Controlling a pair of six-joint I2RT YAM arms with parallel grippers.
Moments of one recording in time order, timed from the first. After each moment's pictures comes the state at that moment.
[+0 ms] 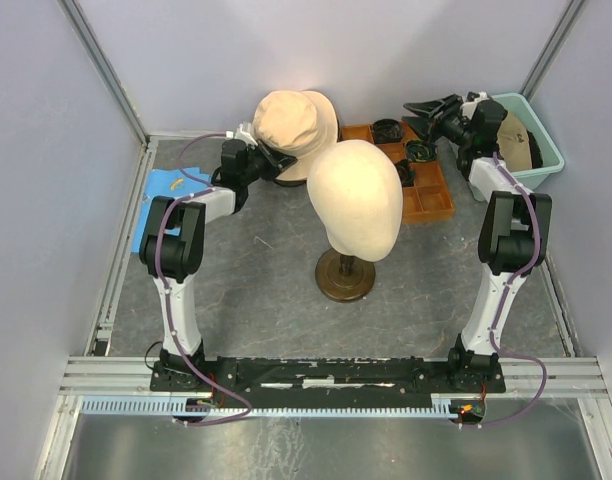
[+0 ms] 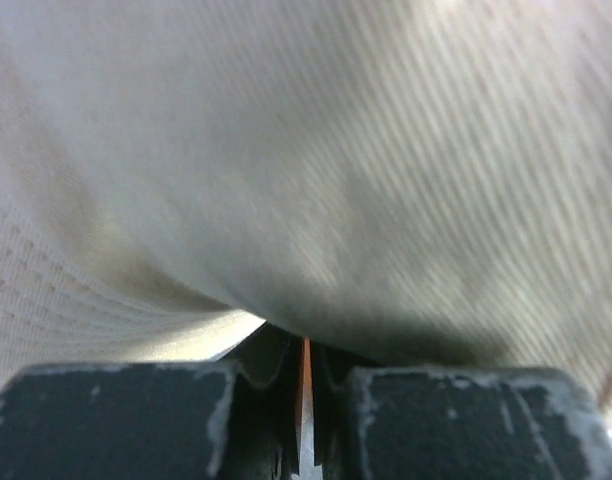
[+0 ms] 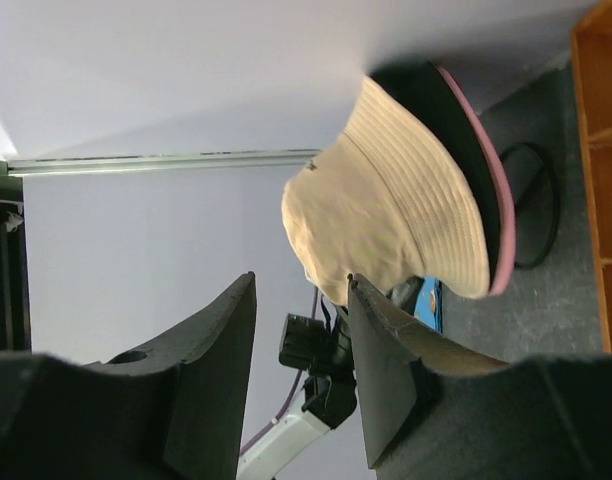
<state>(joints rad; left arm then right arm) -0.22 2.10 1.36 0.52 0.42 -0.92 -0.10 2.11 1.60 0.45 -0.80 1.51</state>
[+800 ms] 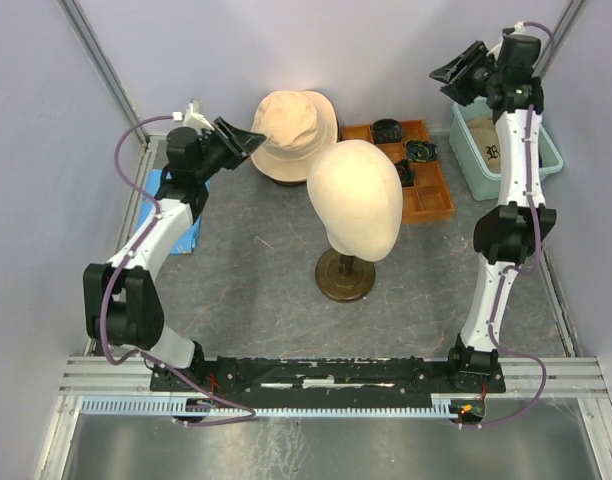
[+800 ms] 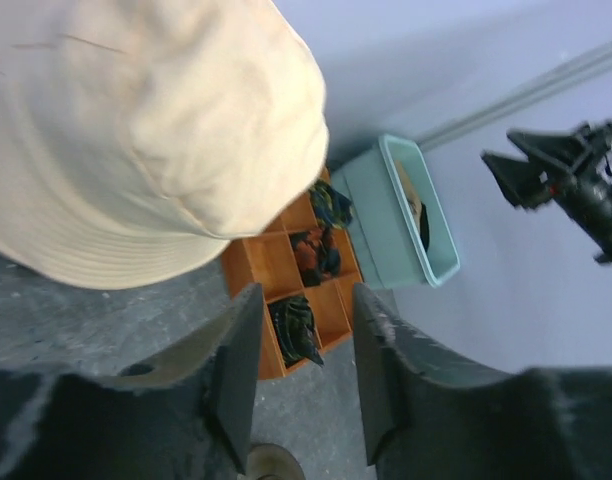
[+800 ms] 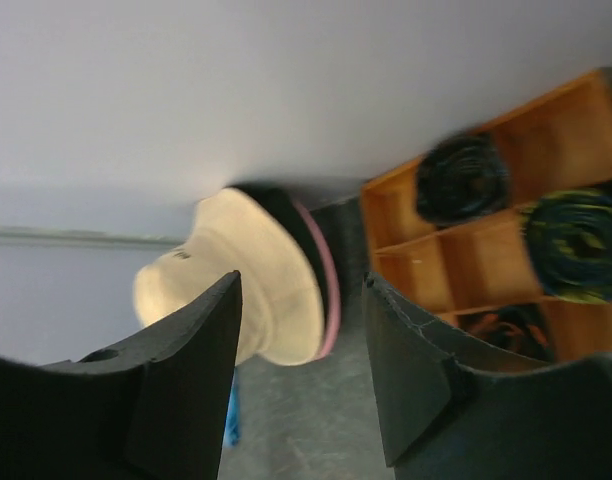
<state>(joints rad) -0.16 1.54 1.19 0.26 0.40 -0.84 -0.11 2.26 2.54 -0.62 -0.49 0.82</state>
